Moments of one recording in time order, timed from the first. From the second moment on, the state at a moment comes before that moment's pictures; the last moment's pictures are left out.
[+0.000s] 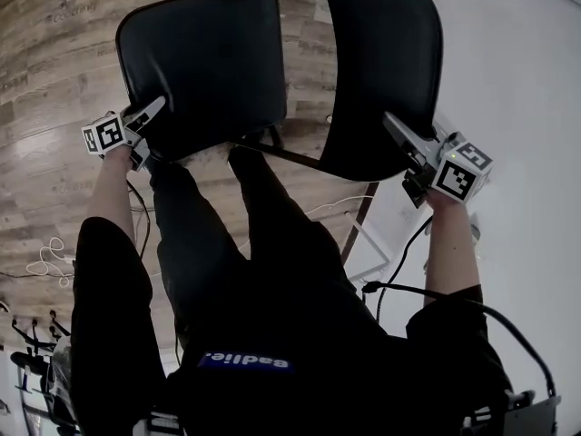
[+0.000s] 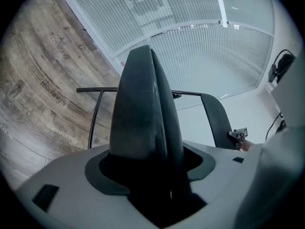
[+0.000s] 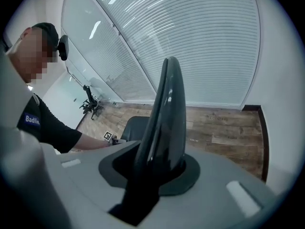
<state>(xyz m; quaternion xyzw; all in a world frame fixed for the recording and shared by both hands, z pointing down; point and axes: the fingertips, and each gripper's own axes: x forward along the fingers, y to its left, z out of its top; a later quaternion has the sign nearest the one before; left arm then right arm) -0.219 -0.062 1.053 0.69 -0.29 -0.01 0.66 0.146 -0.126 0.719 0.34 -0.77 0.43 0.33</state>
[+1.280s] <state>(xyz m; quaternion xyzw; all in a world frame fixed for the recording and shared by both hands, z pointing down) -0.311 -0.051 1.037 0.64 -0.47 0.07 0.61 0.118 -0.109 0.732 0.35 -0.77 0.41 0.34</state>
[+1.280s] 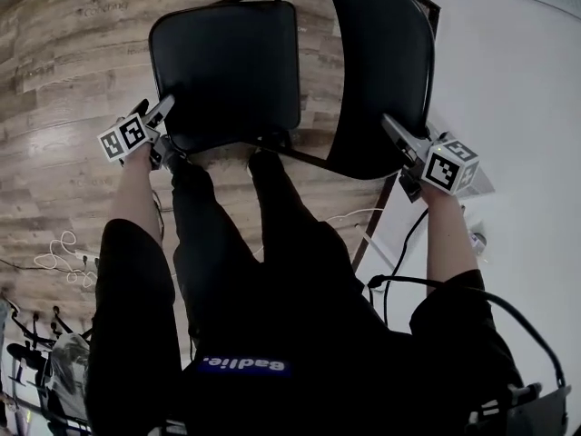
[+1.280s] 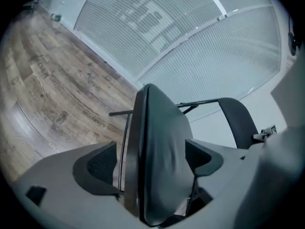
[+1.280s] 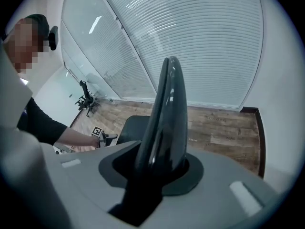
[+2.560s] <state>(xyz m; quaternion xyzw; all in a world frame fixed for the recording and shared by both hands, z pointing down) -0.185 -0.017 0.516 0.82 -0.38 0.00 0.43 0.145 -0.086 0.602 0.47 -0.77 0.32 0.29</state>
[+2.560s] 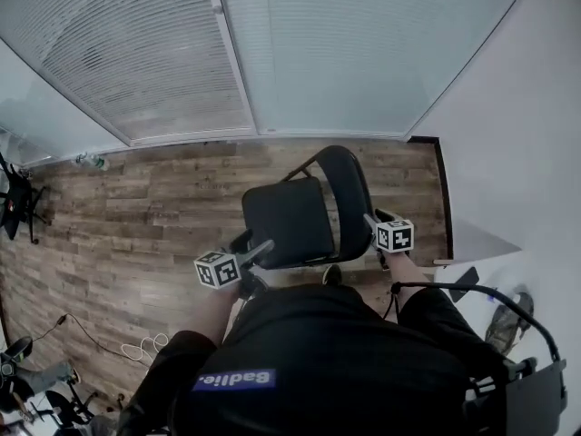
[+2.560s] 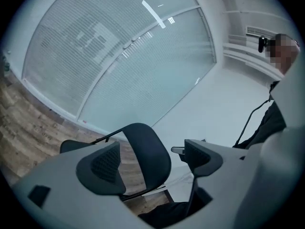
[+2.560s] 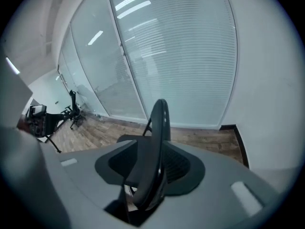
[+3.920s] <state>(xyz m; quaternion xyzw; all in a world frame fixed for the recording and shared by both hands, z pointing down) -0.139 0.001 0.289 0.91 -0.35 -0.06 0.19 -0.101 0.011 0.302 0.23 -0.97 0.08 0.04</state>
